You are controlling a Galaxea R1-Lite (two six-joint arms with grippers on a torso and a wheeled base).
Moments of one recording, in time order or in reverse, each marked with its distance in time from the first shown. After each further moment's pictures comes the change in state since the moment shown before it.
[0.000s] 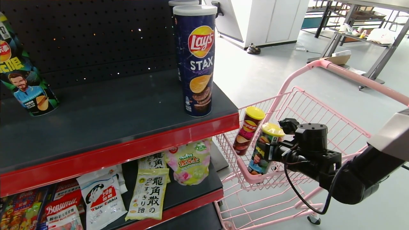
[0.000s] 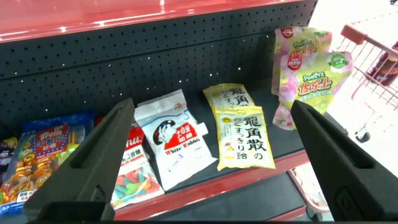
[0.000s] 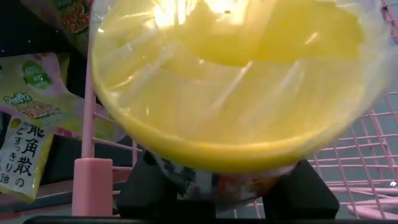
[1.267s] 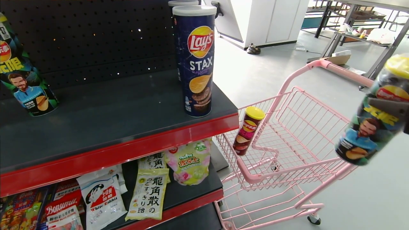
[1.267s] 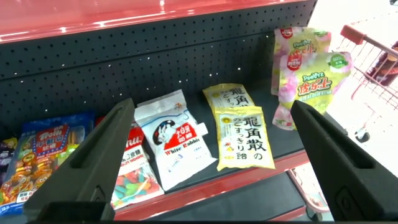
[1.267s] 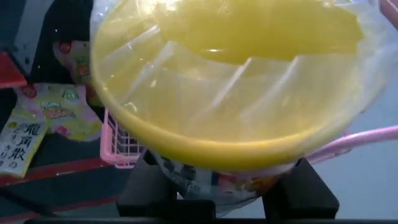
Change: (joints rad) left arm 0.000 0.000 0.000 0.000 -0.001 0.000; right arm -0.159 -0.975 -0.240 1.018 -0.019 -0.286
